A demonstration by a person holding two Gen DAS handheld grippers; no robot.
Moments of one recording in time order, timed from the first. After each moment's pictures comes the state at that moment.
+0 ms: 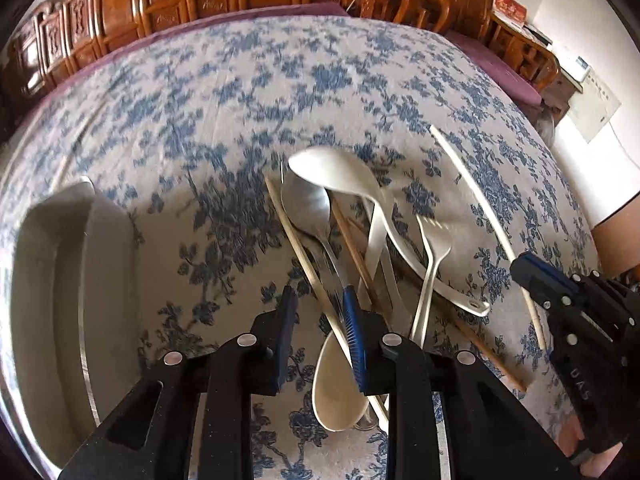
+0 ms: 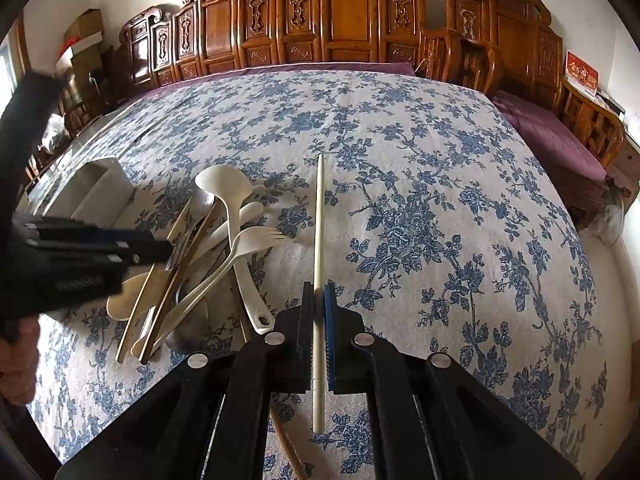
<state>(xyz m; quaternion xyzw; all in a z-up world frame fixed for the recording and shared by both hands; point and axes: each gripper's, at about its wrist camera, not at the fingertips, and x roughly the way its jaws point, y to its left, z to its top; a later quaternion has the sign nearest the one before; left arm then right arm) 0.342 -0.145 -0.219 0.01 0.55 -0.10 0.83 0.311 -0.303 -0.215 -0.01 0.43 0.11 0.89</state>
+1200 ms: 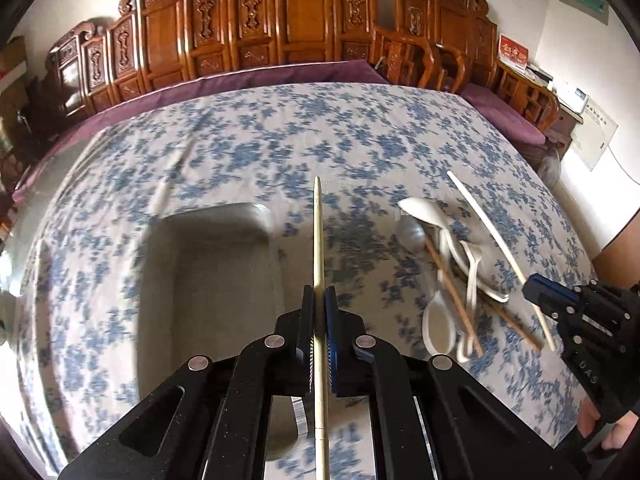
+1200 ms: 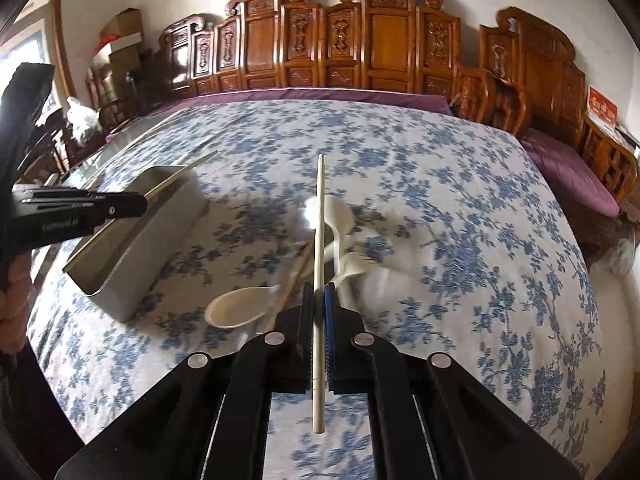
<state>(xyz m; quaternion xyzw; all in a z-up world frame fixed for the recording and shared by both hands) 0.290 -0.044 -0.145 0.02 0.46 -0.07 0.89 0.267 -0.240 -0.171 -0.04 0.39 0.17 0.90</state>
